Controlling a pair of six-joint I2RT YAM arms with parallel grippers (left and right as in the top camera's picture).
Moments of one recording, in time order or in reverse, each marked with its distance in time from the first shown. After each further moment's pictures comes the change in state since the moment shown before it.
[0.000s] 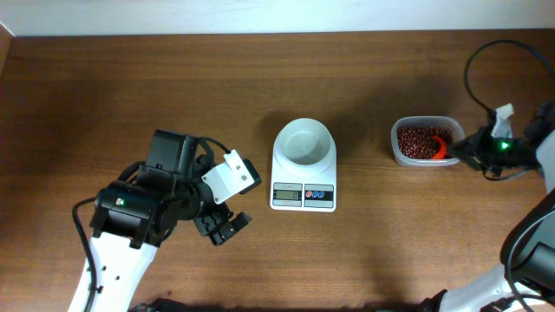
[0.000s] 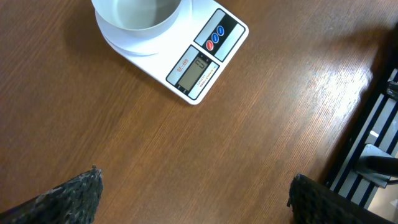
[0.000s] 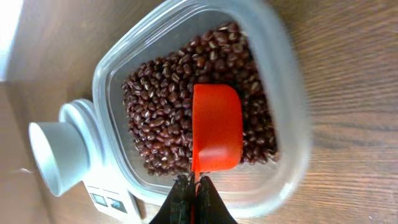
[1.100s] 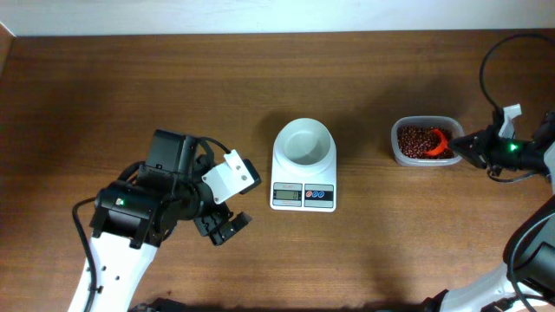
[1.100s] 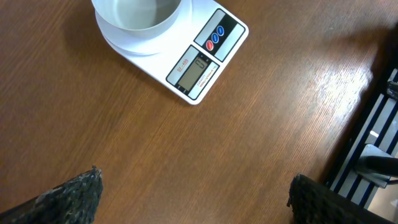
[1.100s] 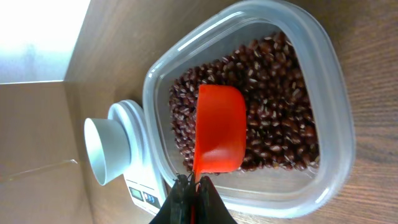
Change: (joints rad) left arm 0.000 0.000 0.000 0.000 0.000 0.000; right arm -0.026 0.002 -0.001 -0.003 -0.169 -0.027
